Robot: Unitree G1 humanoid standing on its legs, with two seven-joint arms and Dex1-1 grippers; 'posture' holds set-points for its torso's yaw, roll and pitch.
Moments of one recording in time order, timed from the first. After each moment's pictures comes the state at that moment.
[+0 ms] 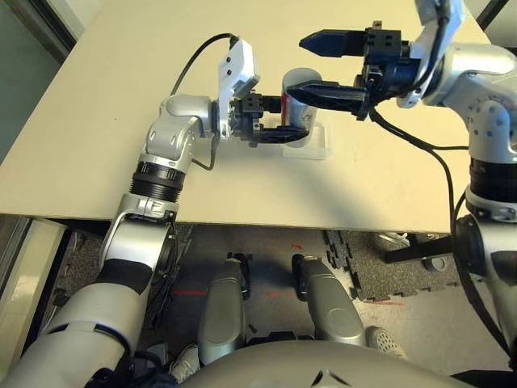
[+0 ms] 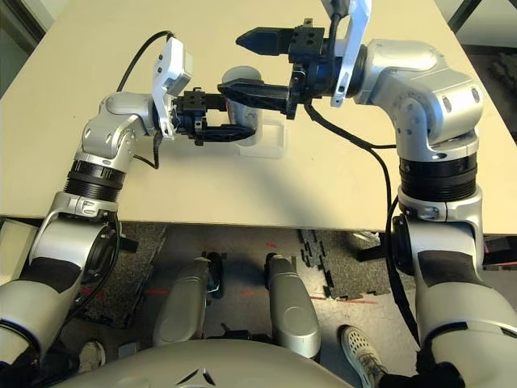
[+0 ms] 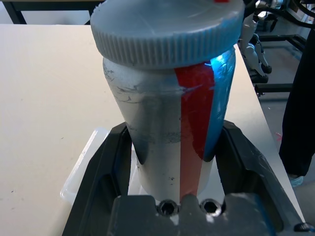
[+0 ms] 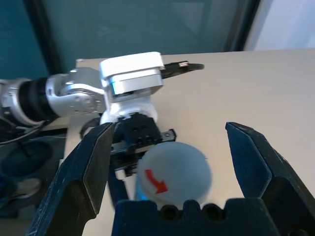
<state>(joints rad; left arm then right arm) -0.89 0.32 -0.12 0.42 -0.26 0.28 -1.28 -0.92 -0.54 0.03 -0.09 0.53 0.71 0.97</state>
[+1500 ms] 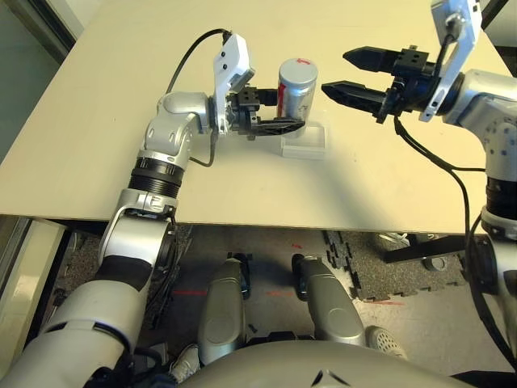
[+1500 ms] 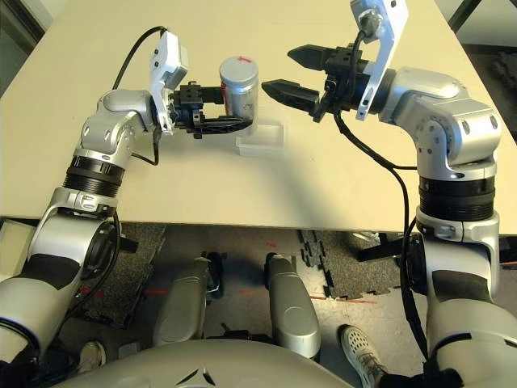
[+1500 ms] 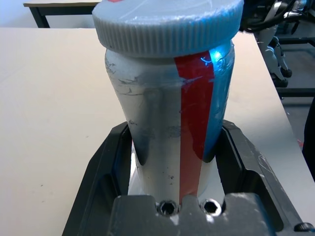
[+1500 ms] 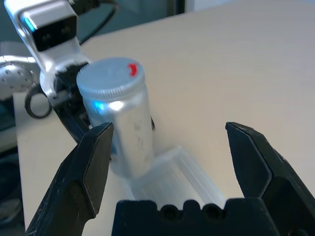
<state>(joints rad) -0.93 0.32 -0.10 0.52 -0.26 0.21 -1.24 -0.75 -0.66 -0.10 -0.12 0.58 0.81 0.87</state>
